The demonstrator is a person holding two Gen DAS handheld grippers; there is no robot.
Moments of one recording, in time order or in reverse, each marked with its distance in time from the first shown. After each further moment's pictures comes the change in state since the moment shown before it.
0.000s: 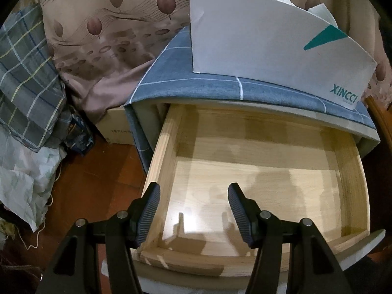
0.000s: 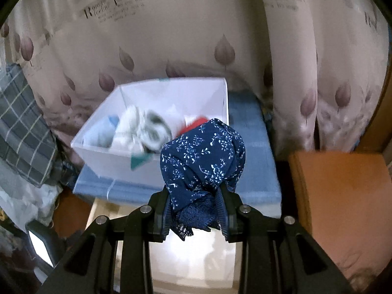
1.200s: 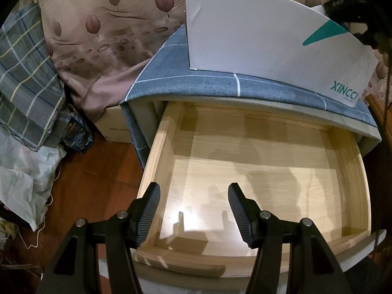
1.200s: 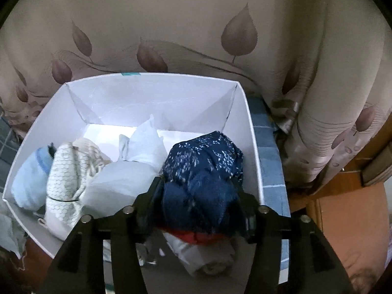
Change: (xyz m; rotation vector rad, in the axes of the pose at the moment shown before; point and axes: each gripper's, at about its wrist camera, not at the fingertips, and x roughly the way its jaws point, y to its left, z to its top) left arm 0.004 -0.005 -0.001 0.005 0.011 0.005; right arm 0.144 0.008 0.072 -0.029 0.119 -0.136
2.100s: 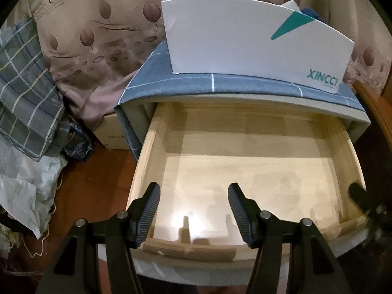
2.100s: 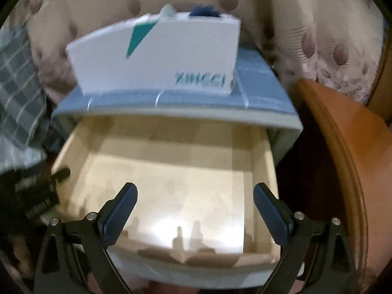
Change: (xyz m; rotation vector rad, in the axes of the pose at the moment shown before) left arm -0.024 -0.020 -0.020 0.066 -0.042 -0.003; right arm -0.072 0.005 -0.251 -0.046 -0.032 0.075
